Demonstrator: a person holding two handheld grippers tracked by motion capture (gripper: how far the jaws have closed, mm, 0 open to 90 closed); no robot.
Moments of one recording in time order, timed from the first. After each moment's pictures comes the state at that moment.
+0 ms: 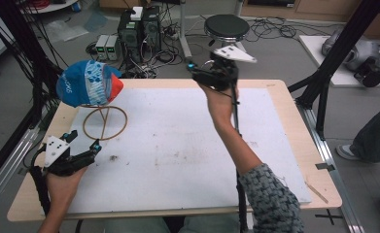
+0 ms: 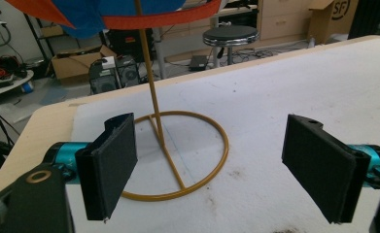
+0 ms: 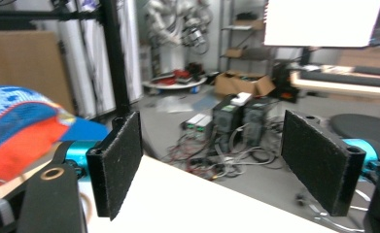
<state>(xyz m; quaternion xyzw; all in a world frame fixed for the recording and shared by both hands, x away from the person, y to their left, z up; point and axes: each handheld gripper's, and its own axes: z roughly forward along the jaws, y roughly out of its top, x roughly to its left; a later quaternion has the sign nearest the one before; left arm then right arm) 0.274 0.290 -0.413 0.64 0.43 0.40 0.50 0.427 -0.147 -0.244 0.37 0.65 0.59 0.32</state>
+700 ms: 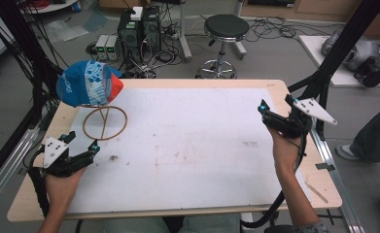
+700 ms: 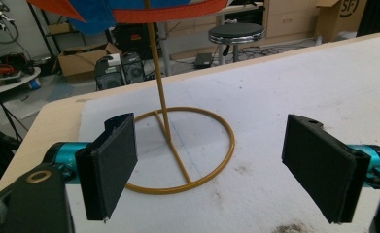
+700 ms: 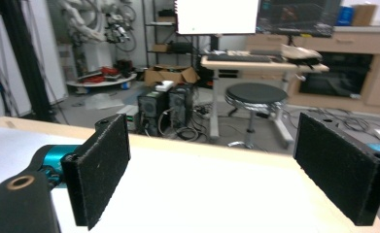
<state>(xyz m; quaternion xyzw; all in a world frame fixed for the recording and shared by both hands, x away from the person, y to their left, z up) 0.271 0.294 -0.413 0.63 0.44 0.41 0.49 0.334 -0.315 -0.320 0.46 0.59 0.53 0.40</state>
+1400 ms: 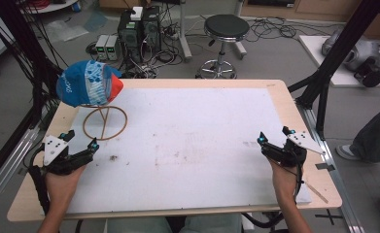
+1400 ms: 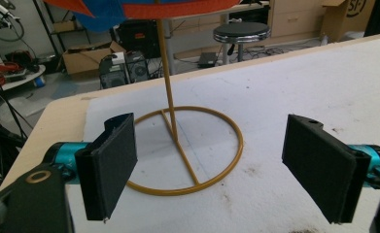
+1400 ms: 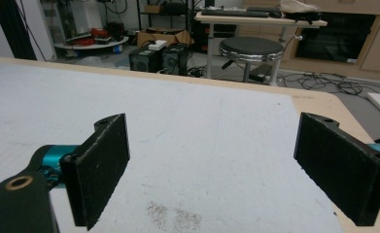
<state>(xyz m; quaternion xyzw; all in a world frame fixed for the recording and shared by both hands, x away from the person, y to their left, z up) 0.278 0.295 -0.415 0.63 0.44 0.41 0.49 0.308 -0.330 -0.403 0.48 0.62 0.49 0.38</state>
